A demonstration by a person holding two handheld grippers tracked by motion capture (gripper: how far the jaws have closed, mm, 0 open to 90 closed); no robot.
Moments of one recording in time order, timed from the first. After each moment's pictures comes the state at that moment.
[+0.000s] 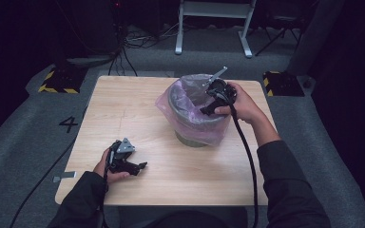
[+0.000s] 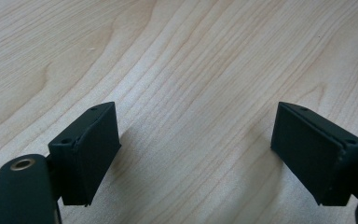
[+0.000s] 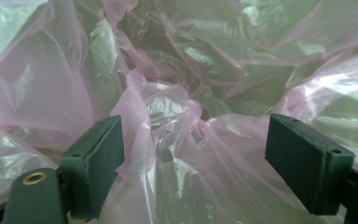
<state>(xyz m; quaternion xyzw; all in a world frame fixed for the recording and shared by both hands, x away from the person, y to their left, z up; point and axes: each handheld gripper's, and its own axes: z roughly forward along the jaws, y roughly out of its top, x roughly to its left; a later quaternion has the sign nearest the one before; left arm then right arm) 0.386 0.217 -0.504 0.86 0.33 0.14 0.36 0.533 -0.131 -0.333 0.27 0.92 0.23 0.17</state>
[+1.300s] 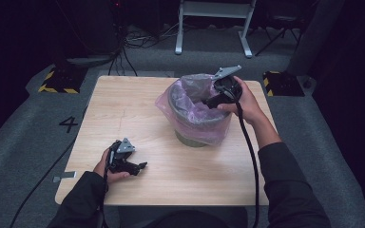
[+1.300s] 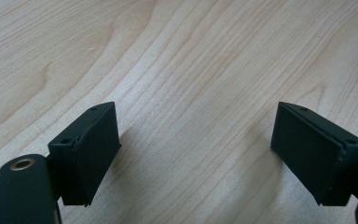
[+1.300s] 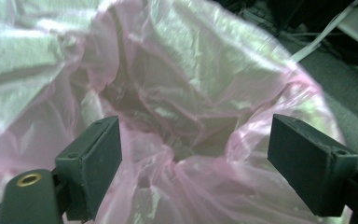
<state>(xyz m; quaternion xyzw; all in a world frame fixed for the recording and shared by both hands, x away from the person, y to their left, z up) 0.386 0.217 -0.504 0.86 0.33 0.14 0.36 0.527 -0.146 -0.319 0.28 0.87 0.34 0.23</state>
